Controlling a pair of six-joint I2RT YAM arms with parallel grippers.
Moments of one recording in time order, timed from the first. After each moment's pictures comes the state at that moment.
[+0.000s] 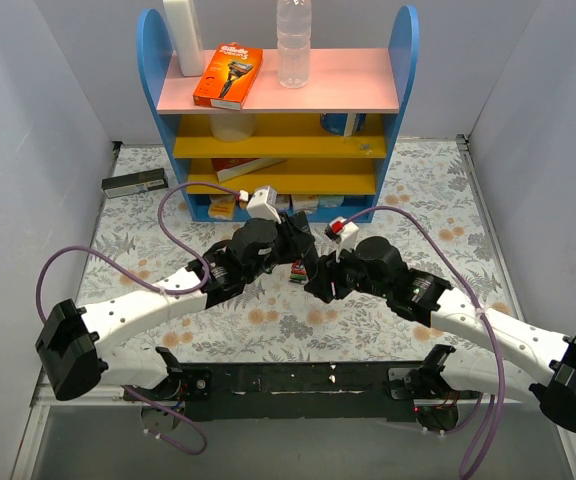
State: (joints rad) left arm -0.95 1.25 0.94 -0.01 -0.27 -0.87; right arm 0.92 1.00 0.69 -0.17 -0.11 0.33
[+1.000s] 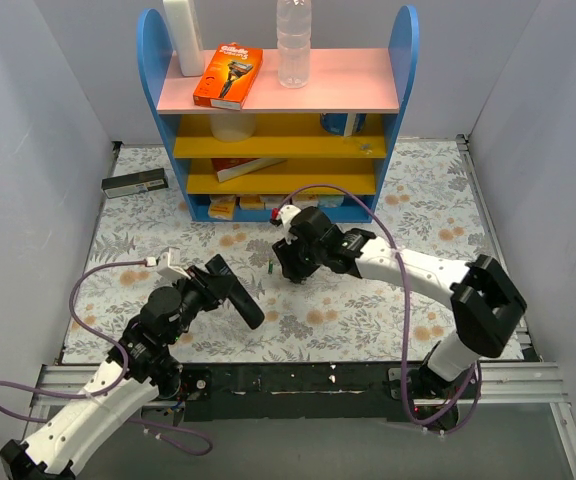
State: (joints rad) left arm -0.65 0.32 0.26 -0.16 -0.19 -0.91; right arm 0.92 1.55 1.09 -0.35 -0.06 0.13
